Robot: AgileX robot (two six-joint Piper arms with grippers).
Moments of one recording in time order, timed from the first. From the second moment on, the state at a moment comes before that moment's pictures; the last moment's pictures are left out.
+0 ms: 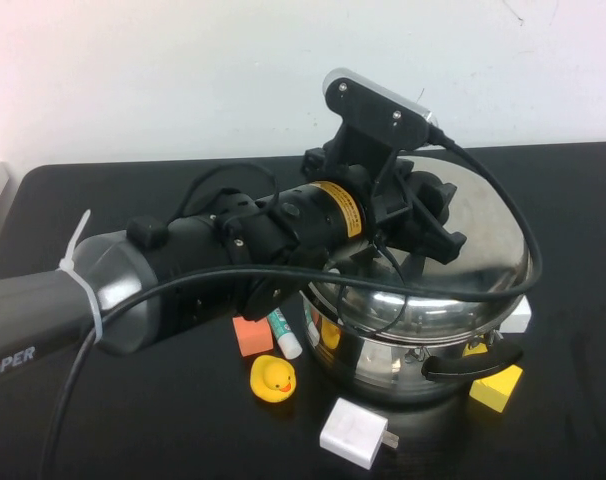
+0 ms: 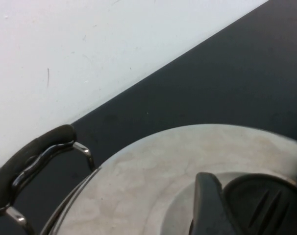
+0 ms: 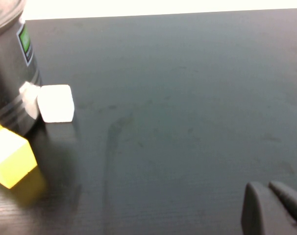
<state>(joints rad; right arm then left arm) -0.05 -0.01 0.02 -0.03 0.42 0.03 -0.72 1.73 -1.24 0.24 -0.11 -0.21</state>
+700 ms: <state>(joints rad) -0.05 -0.01 0.02 -0.03 0.42 0.03 -0.67 1.73 -1.24 0.15 -0.11 -0.21</state>
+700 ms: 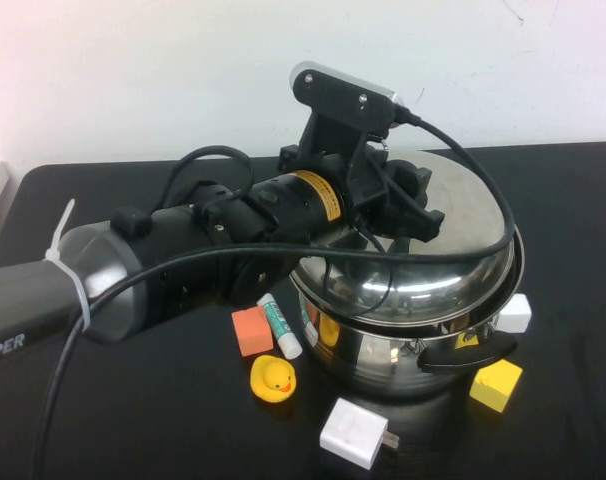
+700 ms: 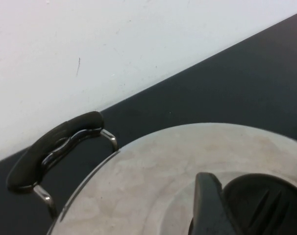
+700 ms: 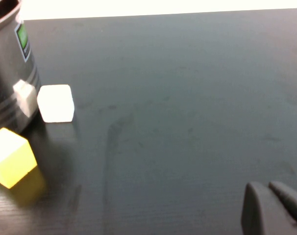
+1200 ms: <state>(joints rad) -0.05 -0.01 0.02 -0.03 0.42 0.03 -0.67 1.73 -1.10 0.15 -0.36 -0.20</state>
